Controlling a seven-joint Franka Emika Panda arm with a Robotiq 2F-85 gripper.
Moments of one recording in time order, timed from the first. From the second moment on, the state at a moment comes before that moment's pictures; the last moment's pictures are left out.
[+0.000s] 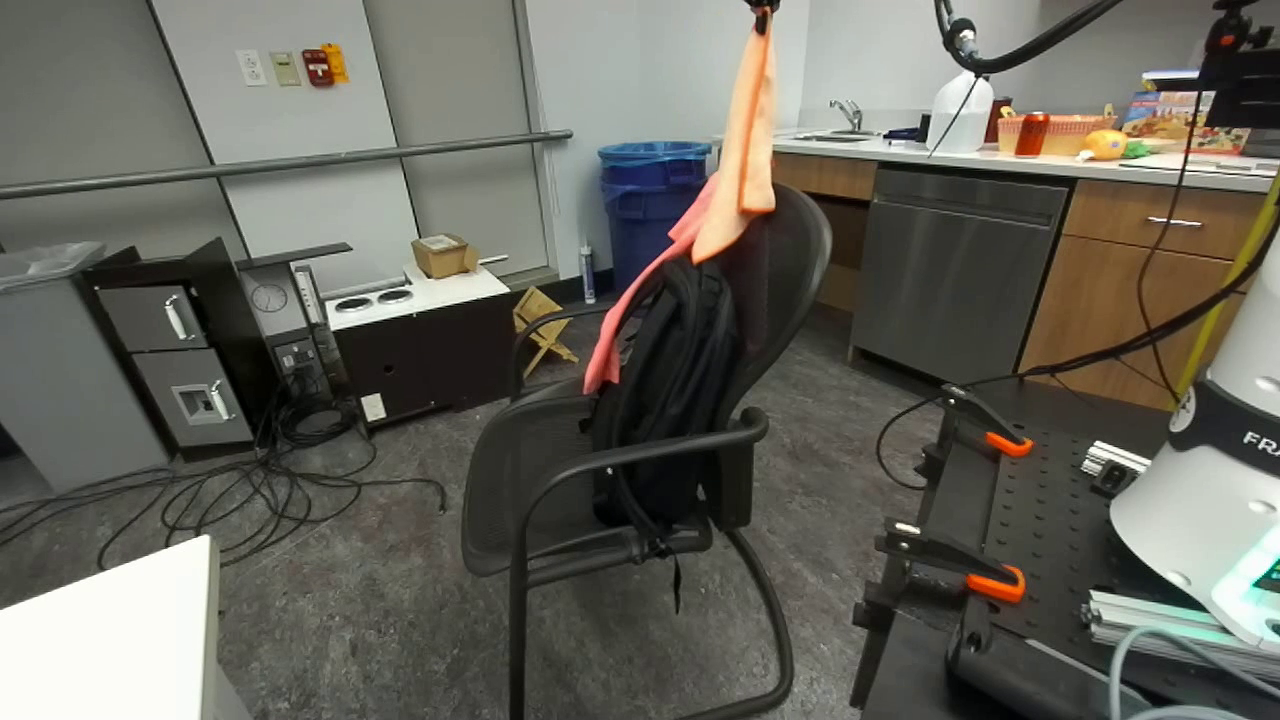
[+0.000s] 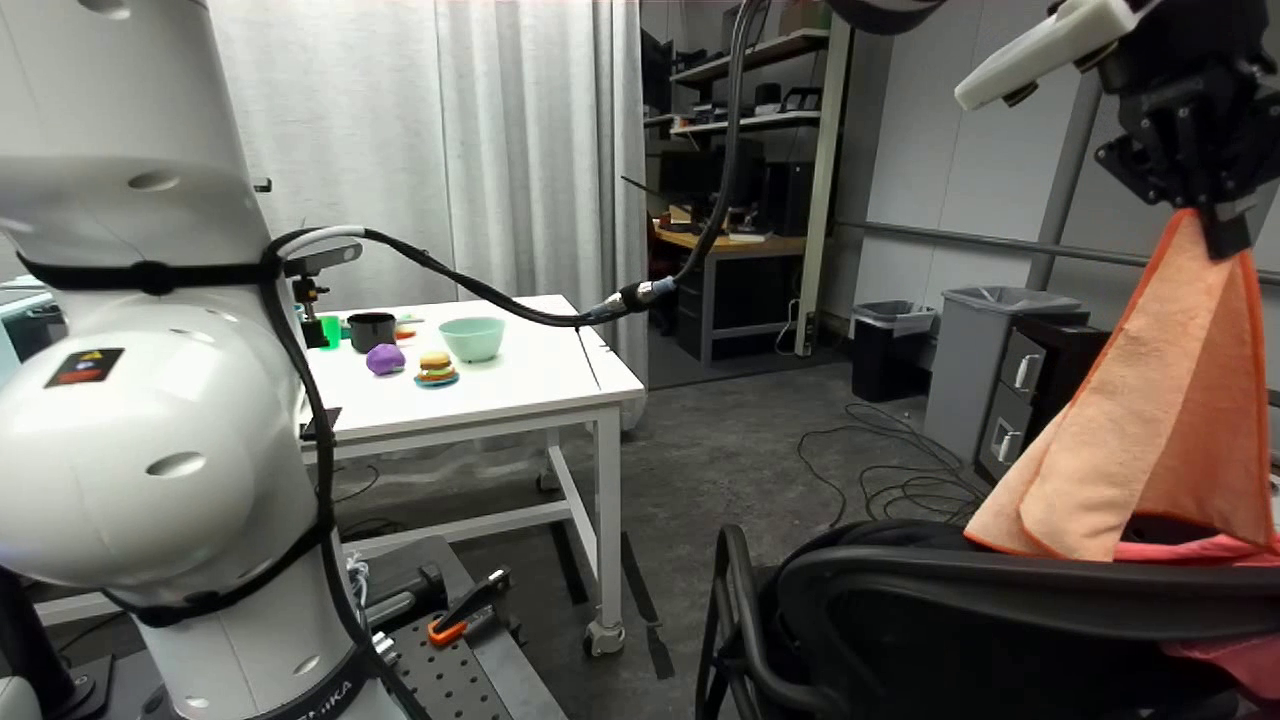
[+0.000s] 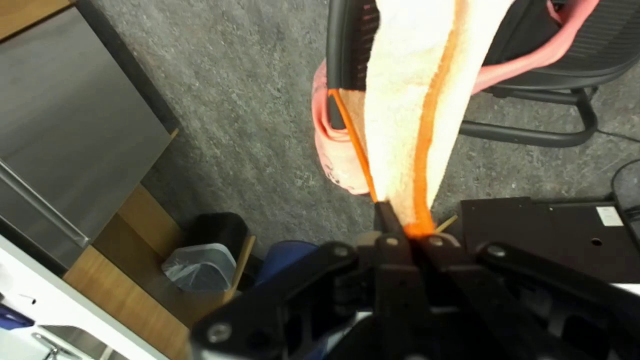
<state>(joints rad) -0.22 0.00 -0.25 -1.84 -0.32 2.22 0.31</state>
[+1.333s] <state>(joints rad) -0.33 0.00 -0.34 -1.88 -0.42 2.03 0.24</state>
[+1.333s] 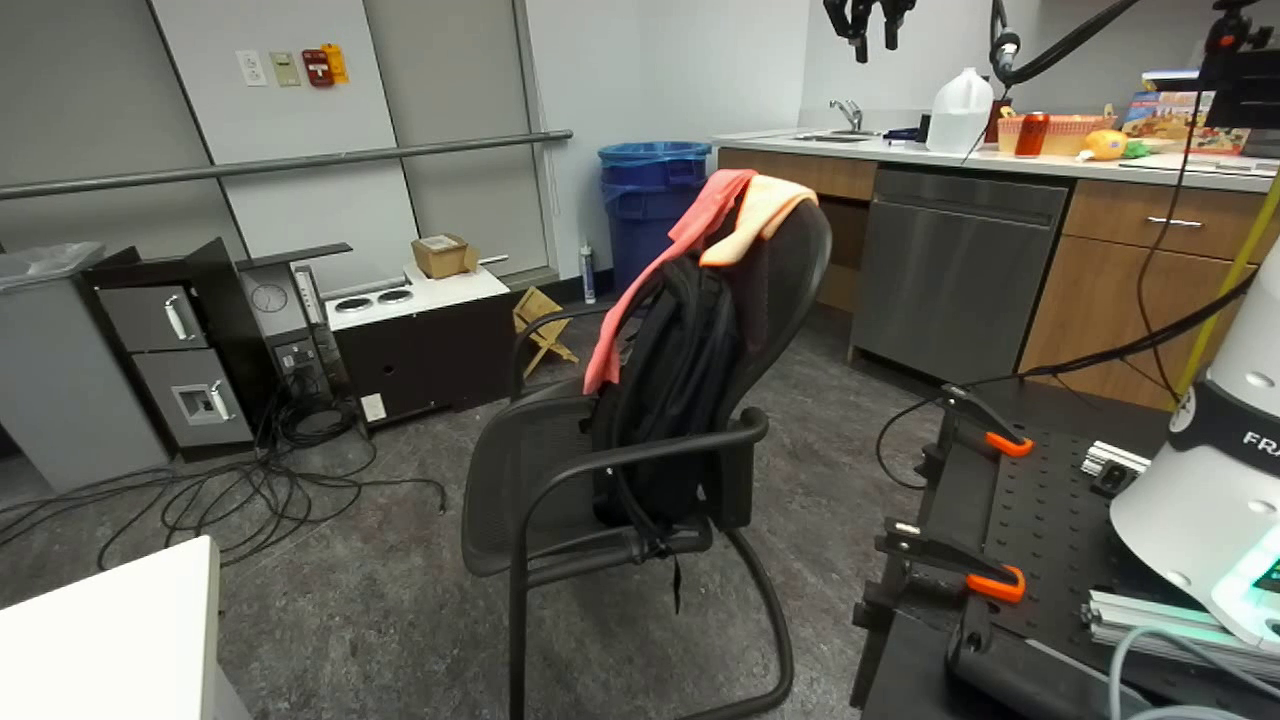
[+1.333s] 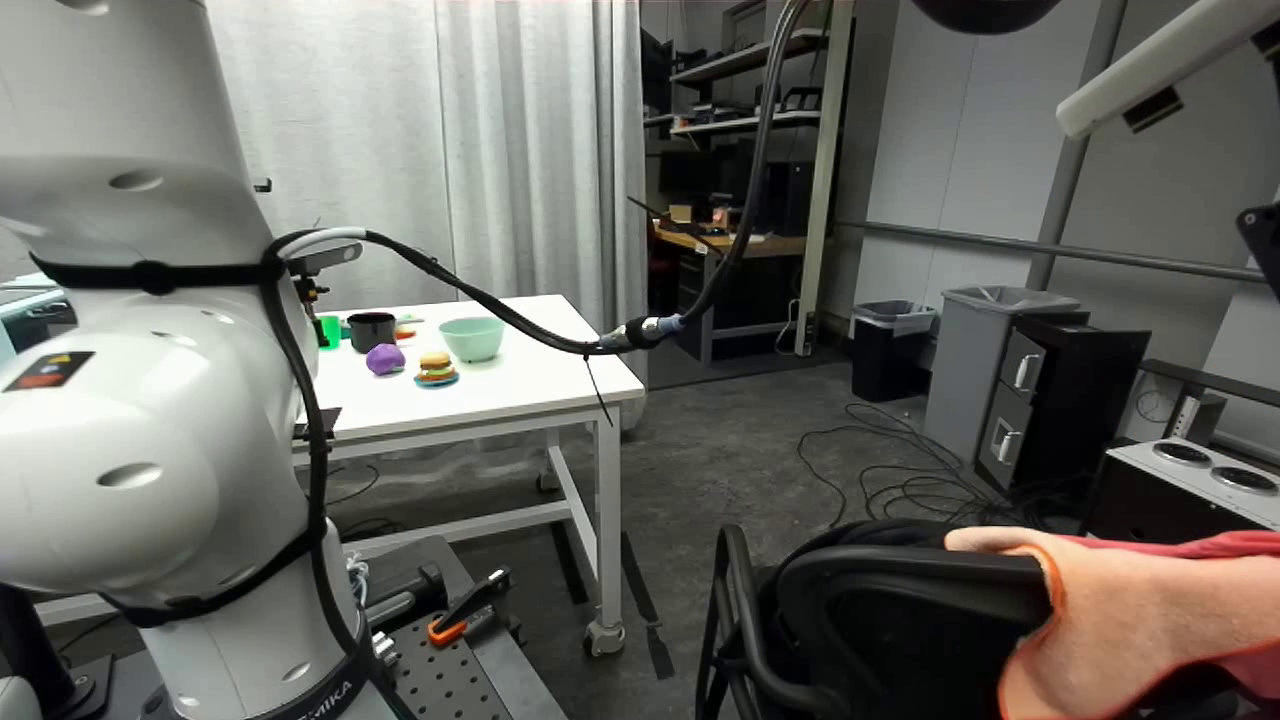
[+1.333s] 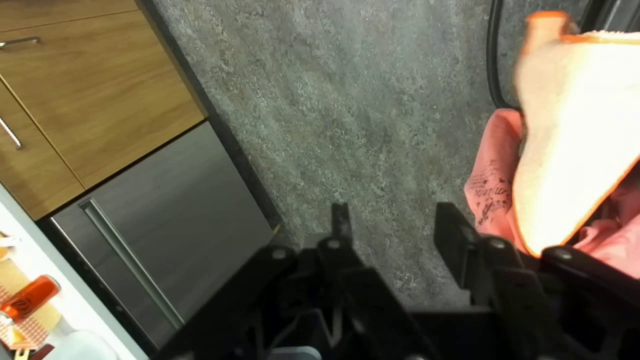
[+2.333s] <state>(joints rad) -0.30 -0.09 -0.27 -1.85 -0.35 2.02 0.17</state>
